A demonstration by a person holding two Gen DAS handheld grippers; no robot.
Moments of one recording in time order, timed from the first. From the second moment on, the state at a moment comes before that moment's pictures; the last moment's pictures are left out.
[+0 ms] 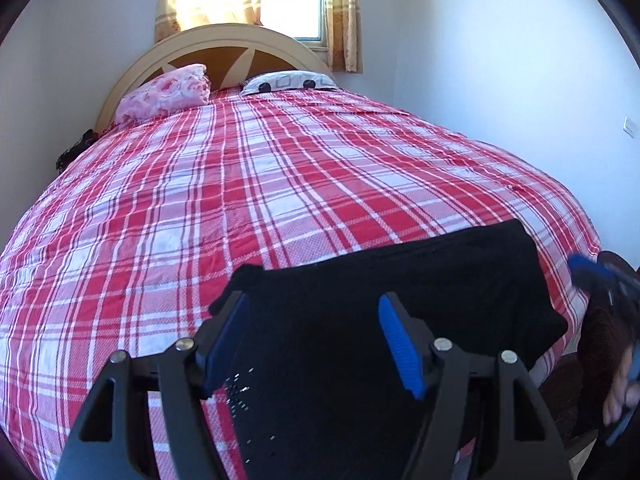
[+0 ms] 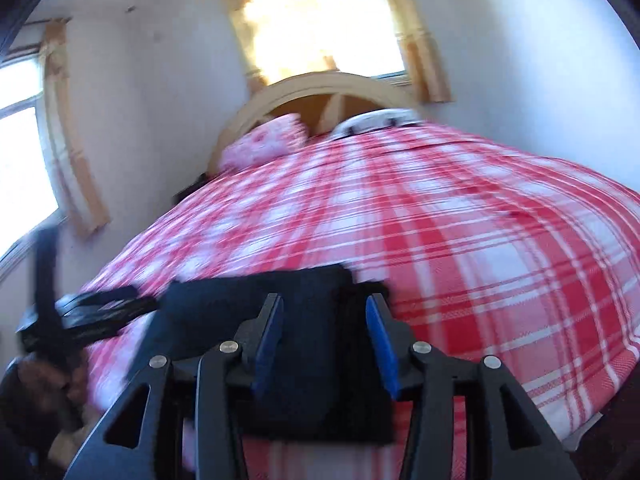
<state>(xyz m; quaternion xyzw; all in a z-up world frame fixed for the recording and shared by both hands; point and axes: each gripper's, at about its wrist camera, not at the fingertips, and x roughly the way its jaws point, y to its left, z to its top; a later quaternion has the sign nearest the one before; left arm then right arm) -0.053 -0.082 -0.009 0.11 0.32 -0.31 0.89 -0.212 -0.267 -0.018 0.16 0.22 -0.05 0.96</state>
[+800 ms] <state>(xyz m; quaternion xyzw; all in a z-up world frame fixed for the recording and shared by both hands) -0.017 -0.084 -0.036 0.10 0.39 -0.22 0.89 -0.177 -0.261 -0.025 0.15 0.25 -0.08 0.95</state>
